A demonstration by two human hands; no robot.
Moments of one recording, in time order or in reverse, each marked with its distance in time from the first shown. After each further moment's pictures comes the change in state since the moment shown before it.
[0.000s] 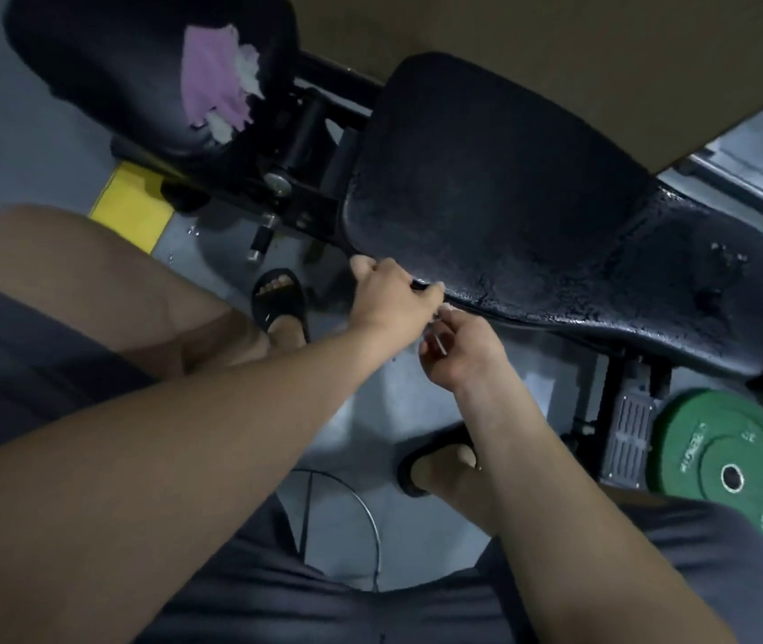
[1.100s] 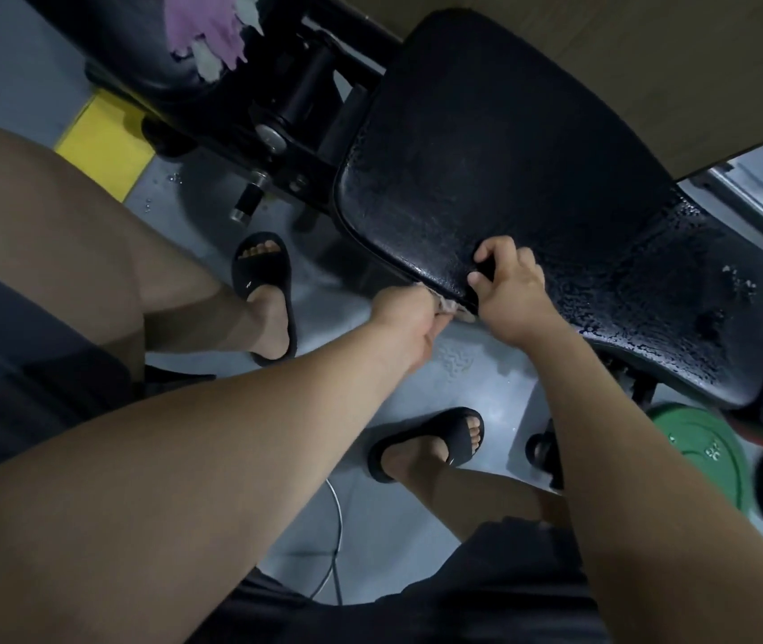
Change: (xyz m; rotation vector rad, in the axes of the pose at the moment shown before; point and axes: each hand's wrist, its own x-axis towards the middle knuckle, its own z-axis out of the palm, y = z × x) left_hand 0.005 0.018 0.056 -1.289 -0.157 -0.602; right_hand 0.026 -0.089 -0.028 -1.662 0.032 -0.880
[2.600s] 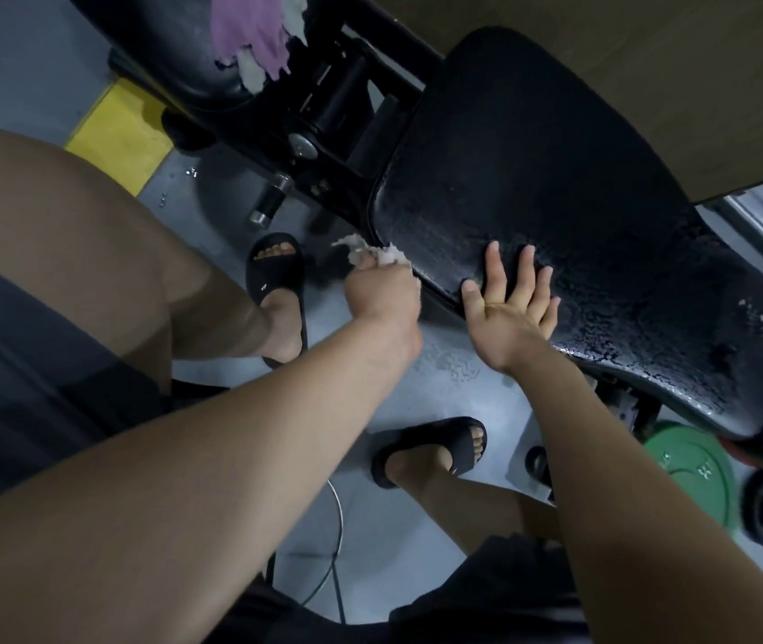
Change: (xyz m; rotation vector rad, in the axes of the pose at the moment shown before) left_hand 0.018 0.062 -0.030 -0.045 0.270 0.102; right_hand -0.002 -0.037 0.024 -0.202 -0.165 0.165
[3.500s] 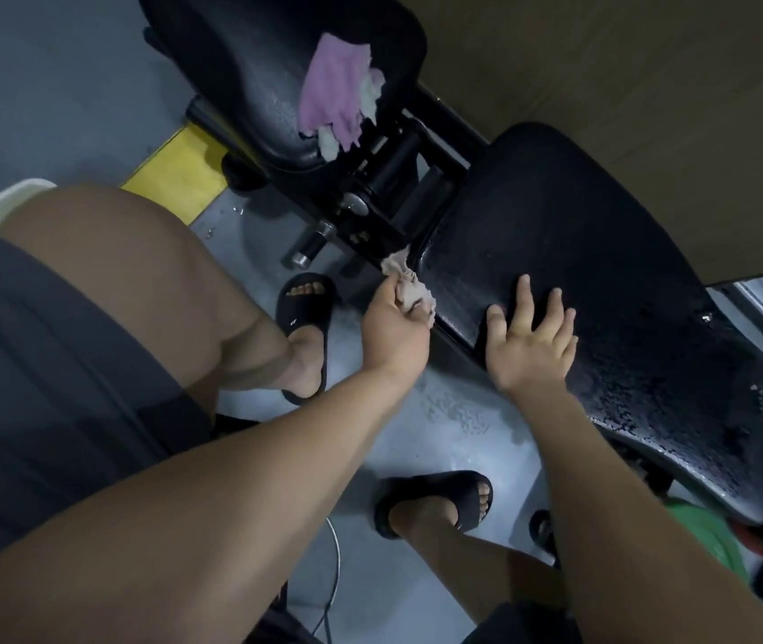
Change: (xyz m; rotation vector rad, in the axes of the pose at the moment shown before) left_hand 0.013 0.012 -0.040 0.349 -0.093 0.458; right_hand 0.016 -0.037 -0.008 0.078 0.252 0.043
